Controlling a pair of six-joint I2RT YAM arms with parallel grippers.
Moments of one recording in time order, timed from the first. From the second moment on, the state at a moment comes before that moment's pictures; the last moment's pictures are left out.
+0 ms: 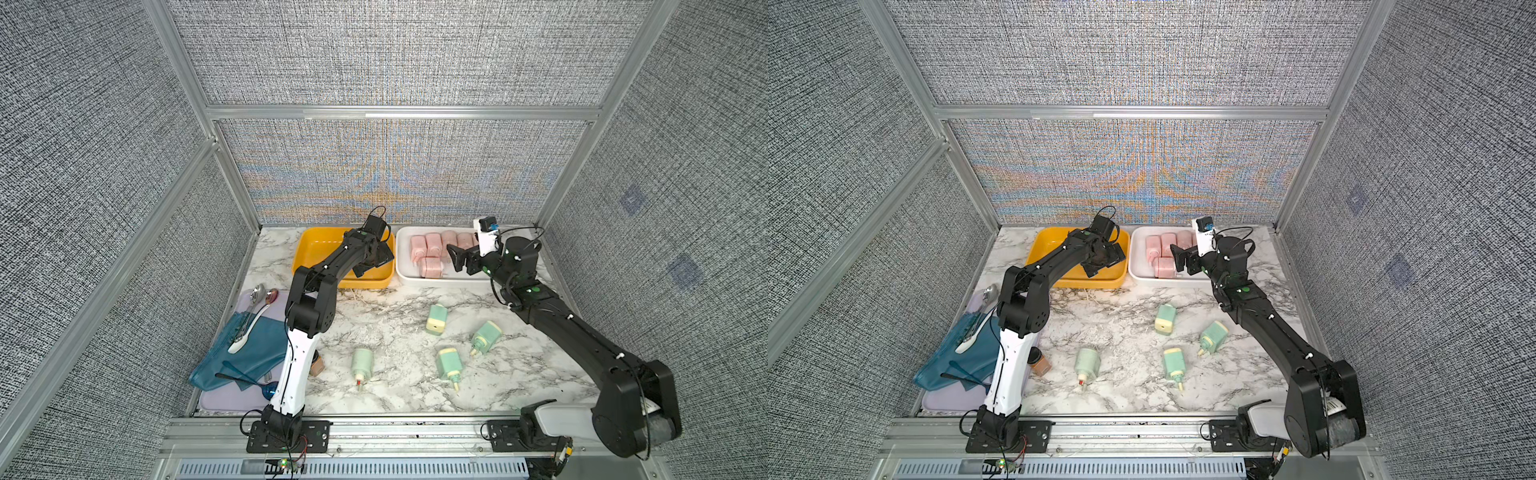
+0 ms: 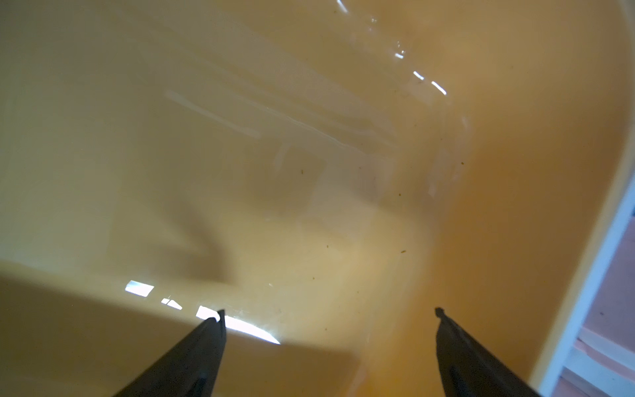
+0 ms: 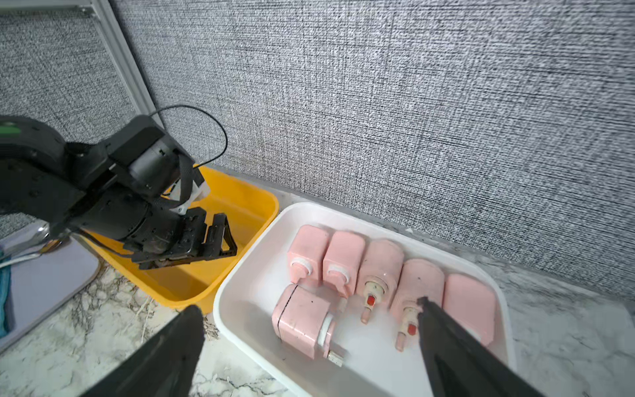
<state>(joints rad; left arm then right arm) -0.46 2.38 2.06 -0.81 -0.03 -0.86 0.27 1.31 0.94 0.17 -0.16 0.00</state>
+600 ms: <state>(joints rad) -0.51 2.52 2.24 -0.87 -0.02 -0.90 0.27 1.18 0.87 0.13 -0.03 0.02</state>
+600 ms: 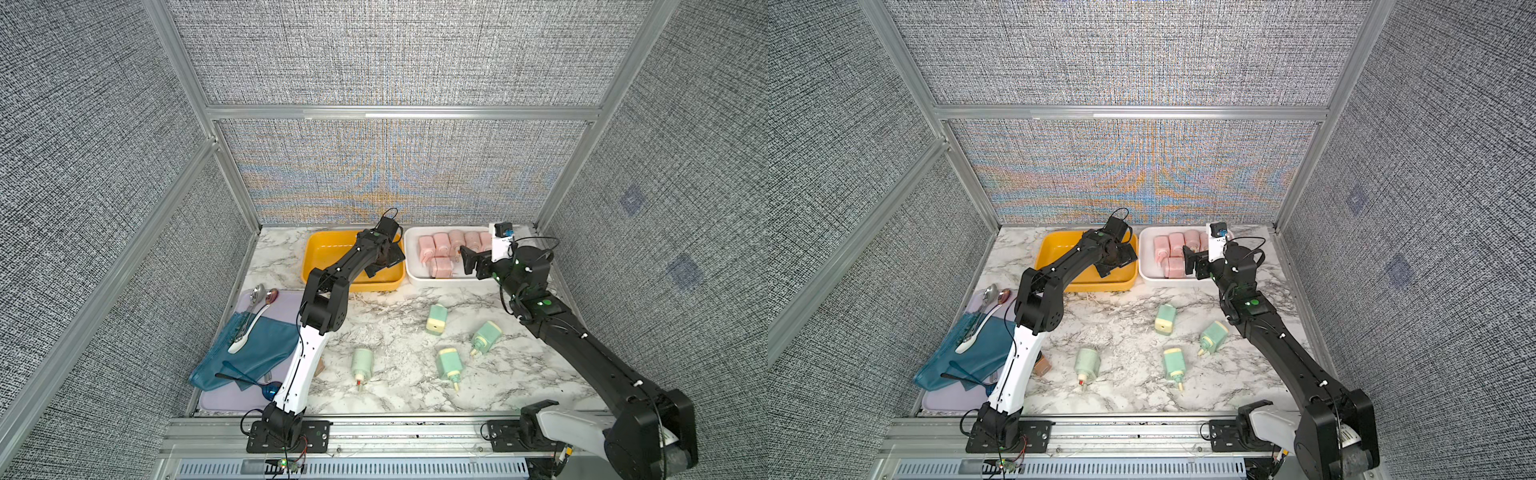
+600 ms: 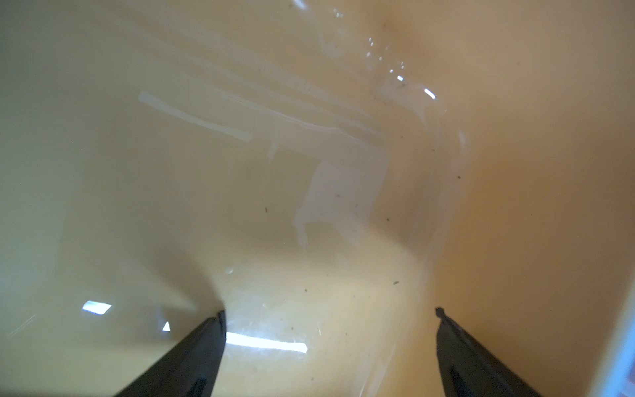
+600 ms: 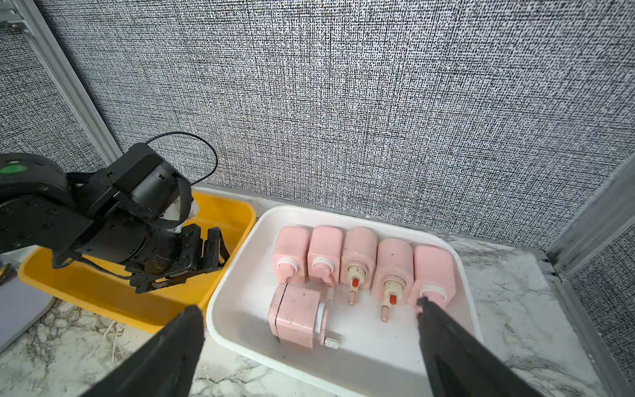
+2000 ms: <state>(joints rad) -0.58 1.90 1.67 -0.79 -0.05 -0.54 0.04 0.96 0.60 0.10 -0.05 0.37</state>
